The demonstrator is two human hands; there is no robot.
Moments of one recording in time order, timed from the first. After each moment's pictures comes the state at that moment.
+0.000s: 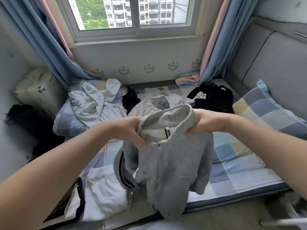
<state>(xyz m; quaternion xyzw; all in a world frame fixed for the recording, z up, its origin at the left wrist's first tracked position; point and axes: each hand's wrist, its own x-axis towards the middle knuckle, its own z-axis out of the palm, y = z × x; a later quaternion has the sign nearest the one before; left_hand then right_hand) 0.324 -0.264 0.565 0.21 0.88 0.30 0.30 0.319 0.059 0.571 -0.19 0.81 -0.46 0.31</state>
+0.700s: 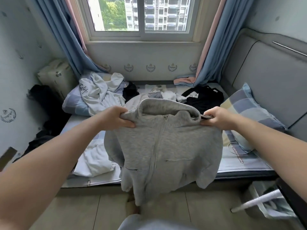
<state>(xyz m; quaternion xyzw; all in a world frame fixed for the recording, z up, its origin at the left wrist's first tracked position) 0.561 -0.154 0.564 0.09 0.94 0.31 0.07 0.510 0.270 0.560 -0.15 0.95 -0.25 0.13</state>
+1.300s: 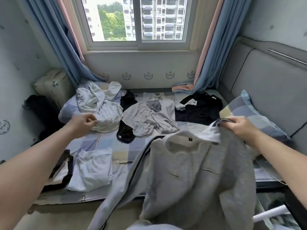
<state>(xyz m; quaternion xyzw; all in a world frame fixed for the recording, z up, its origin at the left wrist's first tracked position) 0.514 -0.241 0.537 -0.11 0.94 0.33 -0.04 0.503 0.339 0.550 0.01 0.88 -0.47 0.00</state>
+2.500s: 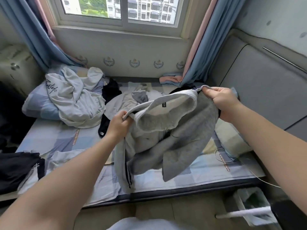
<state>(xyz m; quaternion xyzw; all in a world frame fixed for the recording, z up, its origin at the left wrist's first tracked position) 0.378 -0.100 0.456 -0.03 0.84 0.54 -0.08 0.373 0.232 0.617 0.08 0.74 -0.67 0.01</state>
